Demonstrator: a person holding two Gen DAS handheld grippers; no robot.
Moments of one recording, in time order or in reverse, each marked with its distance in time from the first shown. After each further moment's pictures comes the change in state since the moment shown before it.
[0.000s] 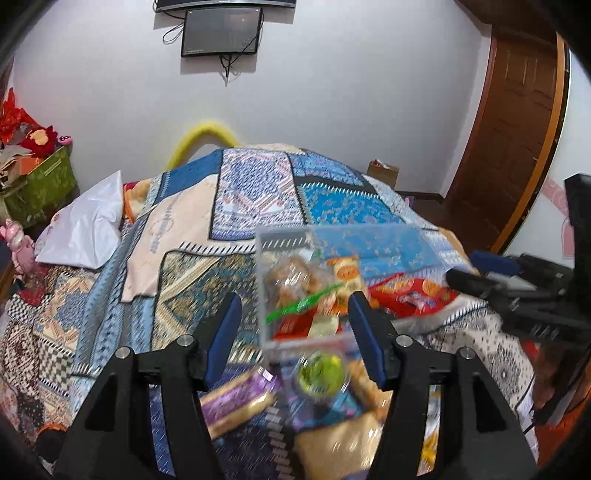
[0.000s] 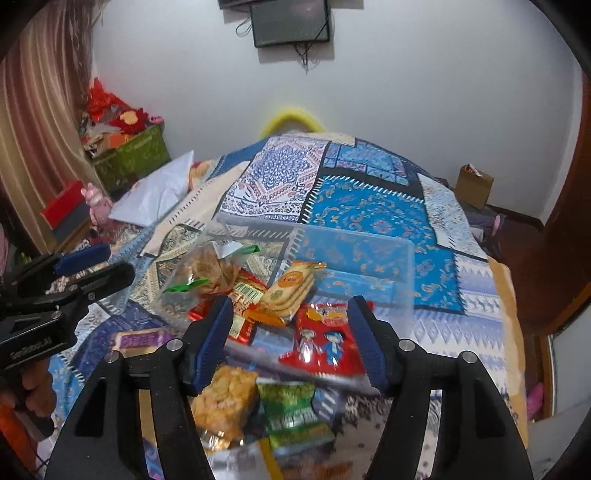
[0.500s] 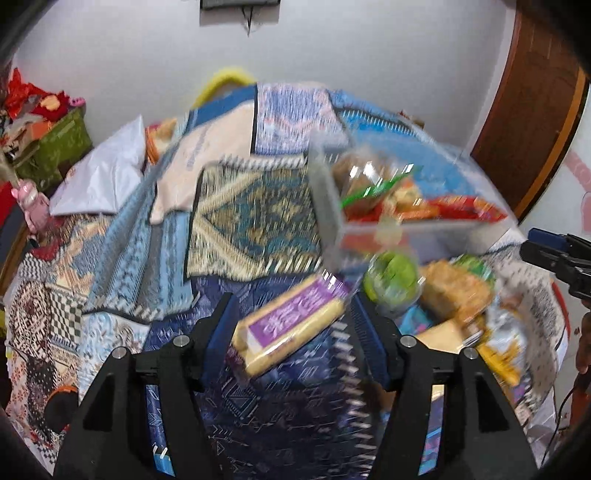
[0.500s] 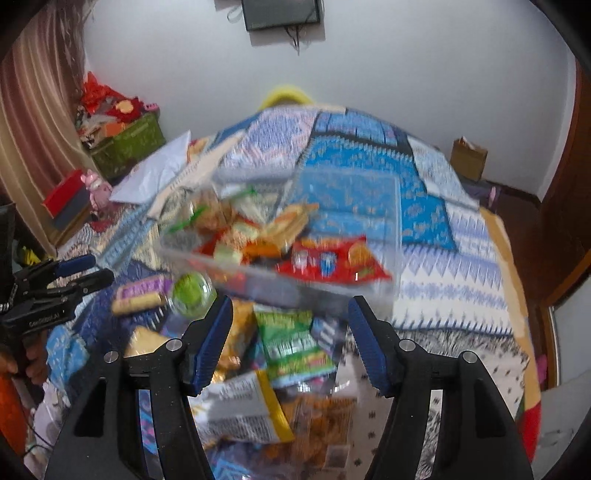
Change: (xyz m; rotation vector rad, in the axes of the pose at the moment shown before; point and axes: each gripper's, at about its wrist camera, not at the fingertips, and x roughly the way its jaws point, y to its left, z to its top) left arm 0.029 0.051 -0.070 -0.018 0.196 0.058; right arm 0.007 -0.007 -0.057 0.033 0.114 -0.011
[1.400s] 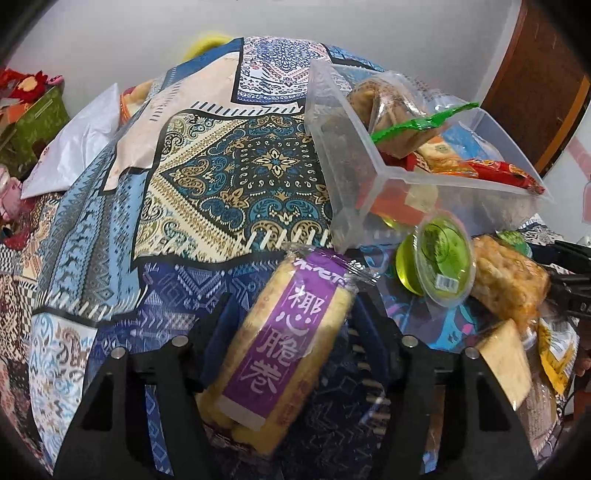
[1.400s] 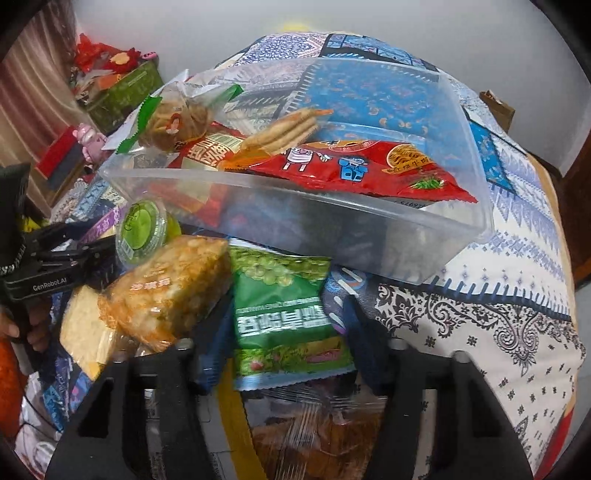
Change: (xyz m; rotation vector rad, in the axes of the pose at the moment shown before) left arm 0.069 0.004 -0.009 0.003 0.097 -0.055; right arm 0.066 -0.007 -0.021 -0.015 0.179 0.064
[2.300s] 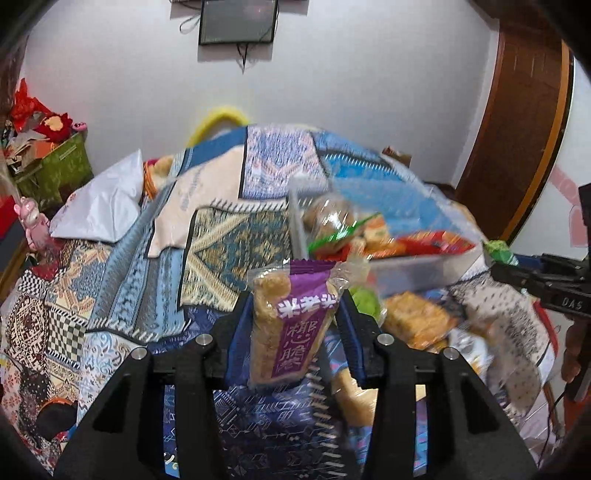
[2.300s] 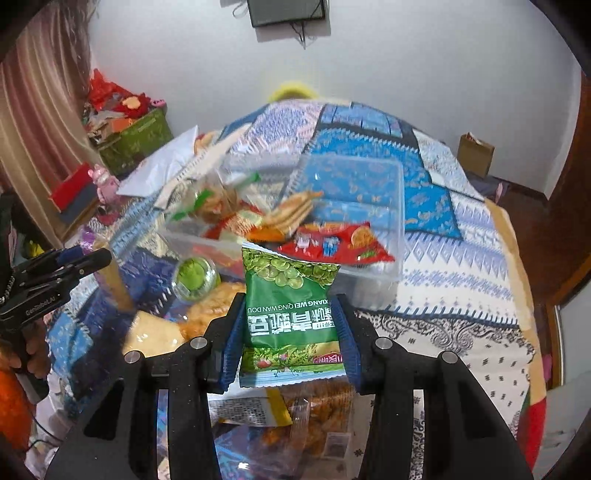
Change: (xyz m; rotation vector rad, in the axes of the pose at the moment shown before) left arm -0.121 -0.033 0.003 0.002 -0.289 0.021; right arm -0.090 0.013 0.006 -0.002 -0.222 -0.027
